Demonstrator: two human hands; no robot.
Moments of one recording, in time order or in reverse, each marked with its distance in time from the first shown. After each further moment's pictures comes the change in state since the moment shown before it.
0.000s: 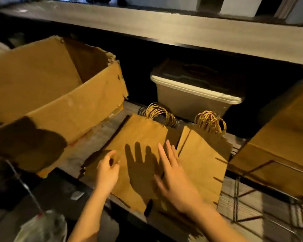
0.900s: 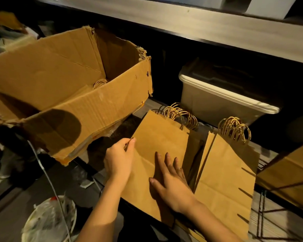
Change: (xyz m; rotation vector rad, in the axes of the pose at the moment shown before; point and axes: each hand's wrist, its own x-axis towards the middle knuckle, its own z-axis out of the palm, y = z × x) left_hand 0.007 0.020 -0.027 0.253 0.421 0.219; right_hand 0.038 -0.023 0.054 0.094 -0.286 0.152
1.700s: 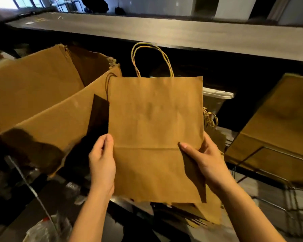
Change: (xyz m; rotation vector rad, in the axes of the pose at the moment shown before) left_hand -0.052 0.057 -0.048 -0.862 -0.070 -0.203; right_hand -0.082 0.022 -0.085 0.991 0.507 -0.087
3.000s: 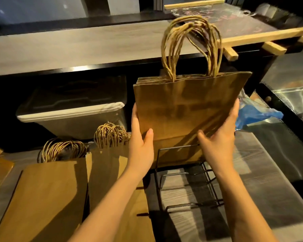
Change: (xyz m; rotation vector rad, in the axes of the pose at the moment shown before) left_hand -0.098 -0.009 0.271 0.228 -1.007 0.190; right_hand -0.020 0.013 -0.225 -0.565 1.078 -0.284
